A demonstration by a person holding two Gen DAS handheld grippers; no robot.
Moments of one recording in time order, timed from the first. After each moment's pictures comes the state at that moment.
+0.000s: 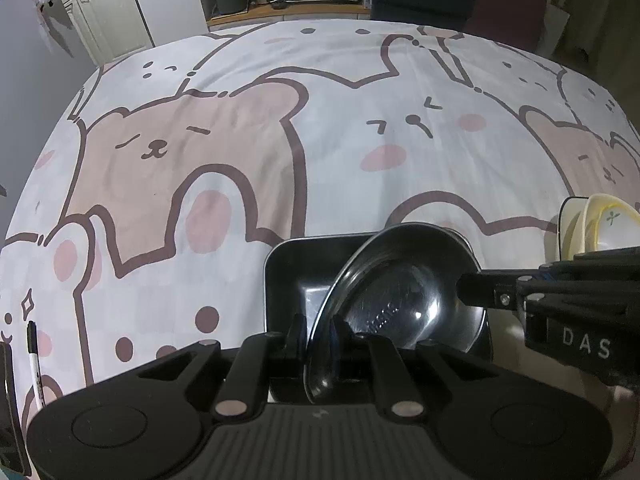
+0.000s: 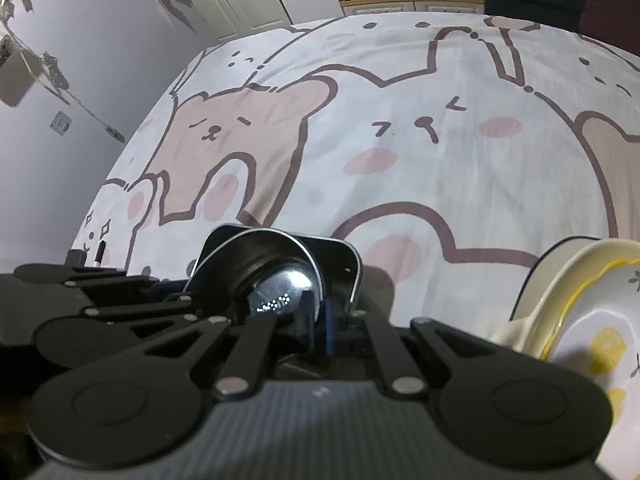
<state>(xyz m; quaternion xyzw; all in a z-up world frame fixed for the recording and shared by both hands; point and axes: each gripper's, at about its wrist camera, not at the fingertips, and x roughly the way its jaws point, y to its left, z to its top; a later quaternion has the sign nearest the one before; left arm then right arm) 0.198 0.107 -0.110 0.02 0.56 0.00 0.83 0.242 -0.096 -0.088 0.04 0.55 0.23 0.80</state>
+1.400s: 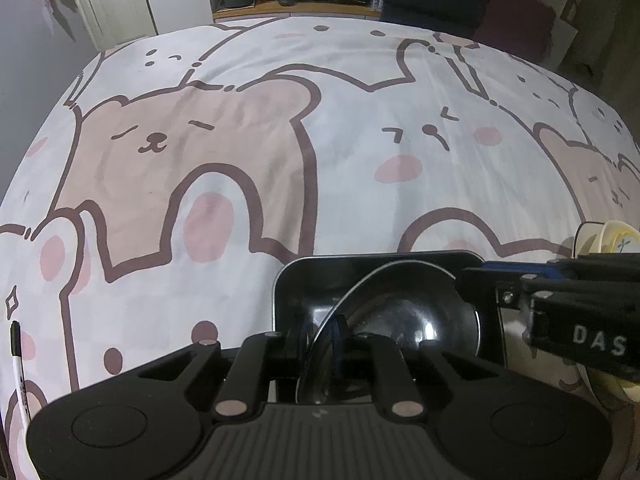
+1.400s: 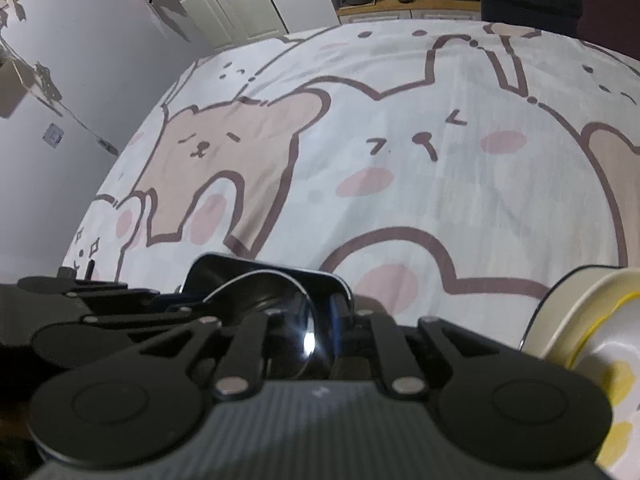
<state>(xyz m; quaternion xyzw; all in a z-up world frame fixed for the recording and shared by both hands) 0.213 0.122 -0.121 -0.02 0.56 0.00 0.83 0.260 -0.088 -0.098 0.05 0.54 0.23 0.81</state>
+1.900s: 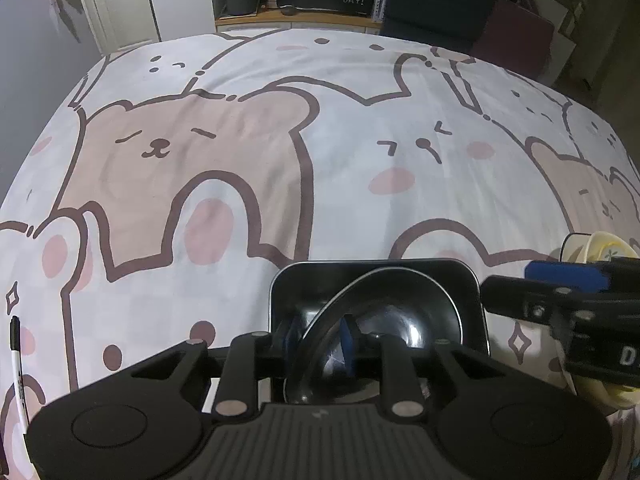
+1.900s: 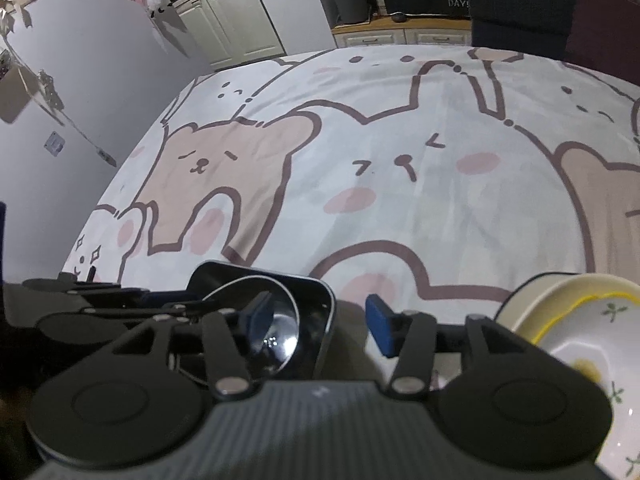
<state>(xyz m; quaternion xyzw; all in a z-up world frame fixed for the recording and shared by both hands) 0.207 0.121 -0.112 -0.03 0.54 0.00 0.84 0.246 -0.104 -0.075 0.04 0.51 0.22 0.83</state>
